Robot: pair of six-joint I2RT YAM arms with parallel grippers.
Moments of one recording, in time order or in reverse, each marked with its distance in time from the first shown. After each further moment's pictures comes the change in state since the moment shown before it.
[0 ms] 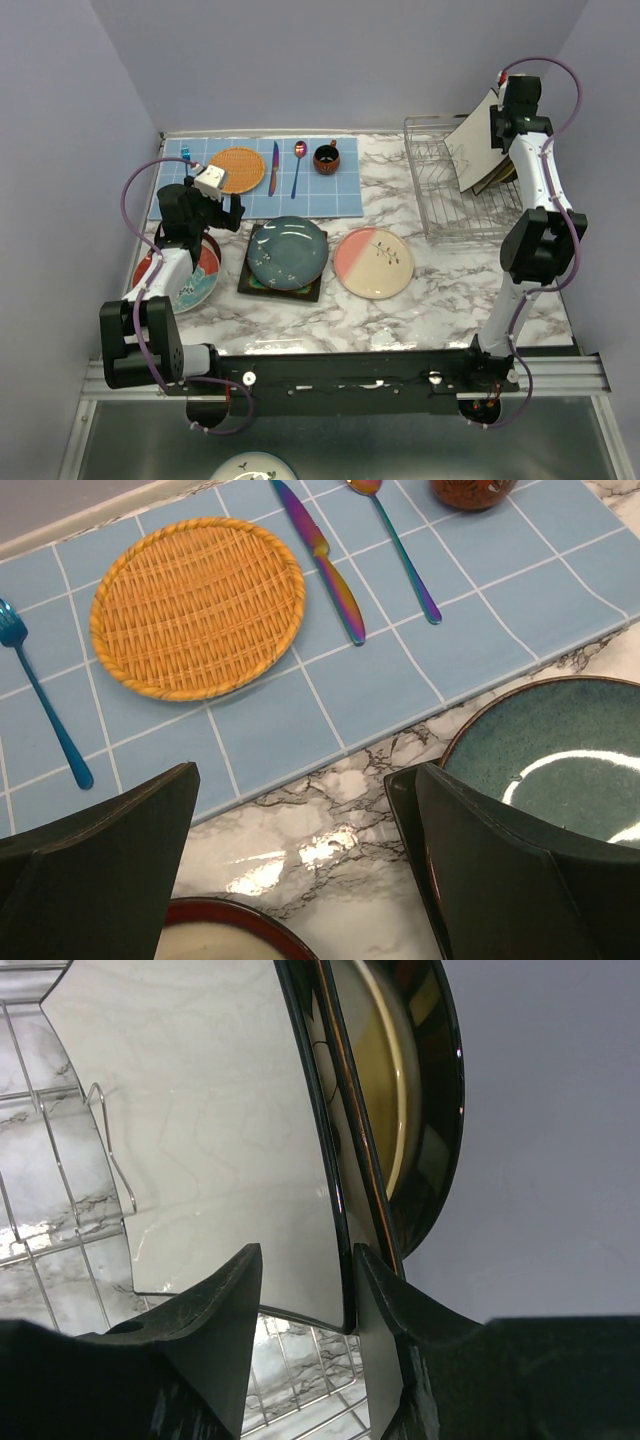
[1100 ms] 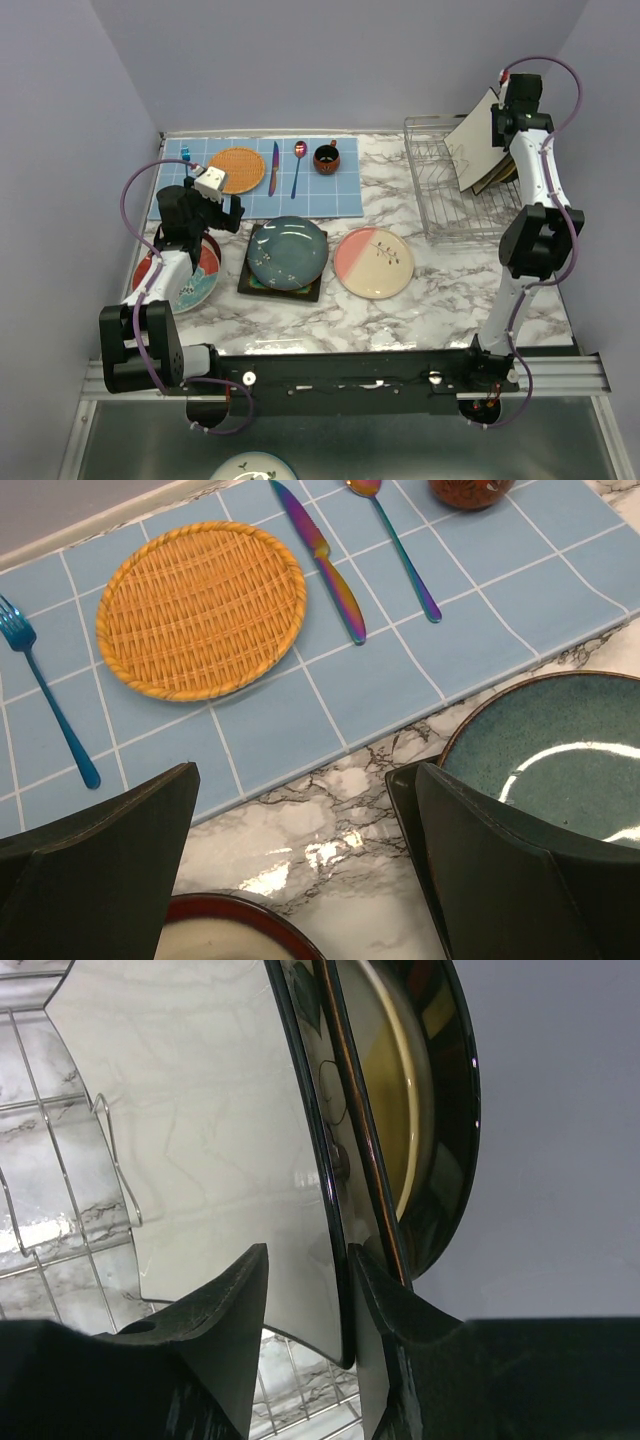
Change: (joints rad) left arm 0.000 -0.023 -0.013 -0.001 0.000 0.018; right arm -0.011 0.059 0.074 -0.038 -0.045 0.027
